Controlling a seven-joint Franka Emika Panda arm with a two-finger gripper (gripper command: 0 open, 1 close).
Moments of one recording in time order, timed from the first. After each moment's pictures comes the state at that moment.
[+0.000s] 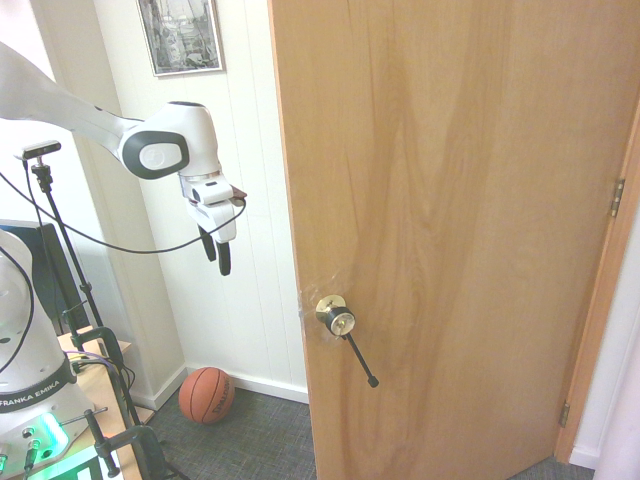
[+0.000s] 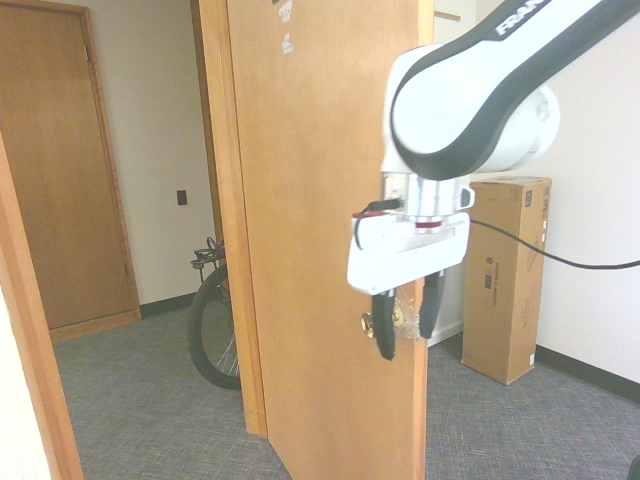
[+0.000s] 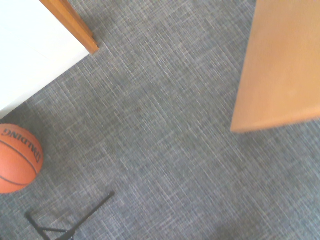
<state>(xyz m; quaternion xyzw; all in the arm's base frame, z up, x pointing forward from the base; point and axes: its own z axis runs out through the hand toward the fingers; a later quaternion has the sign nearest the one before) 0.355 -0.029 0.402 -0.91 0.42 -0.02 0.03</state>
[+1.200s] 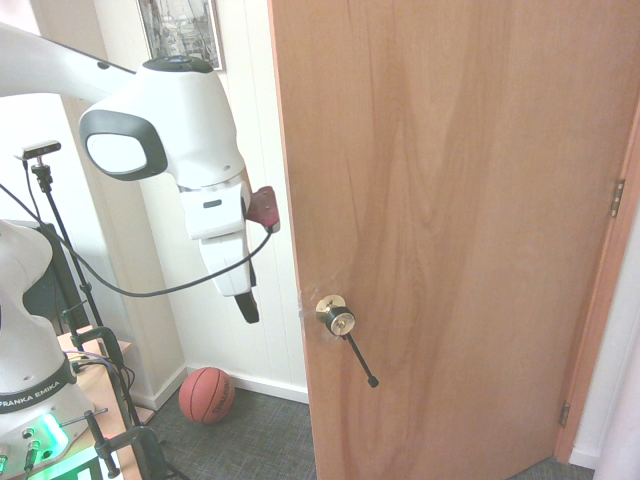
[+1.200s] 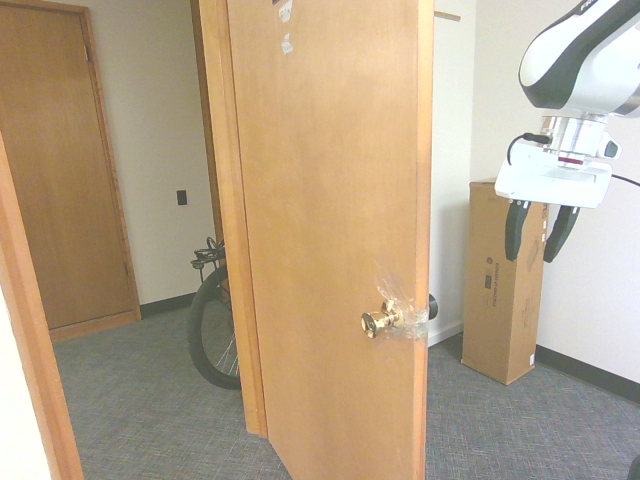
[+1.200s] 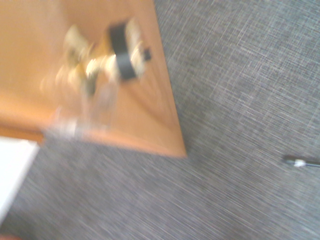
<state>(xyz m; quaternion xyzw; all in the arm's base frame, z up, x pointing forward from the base) 0.292 -0.319 0.456 -0.79 0.61 -0.05 0.11</state>
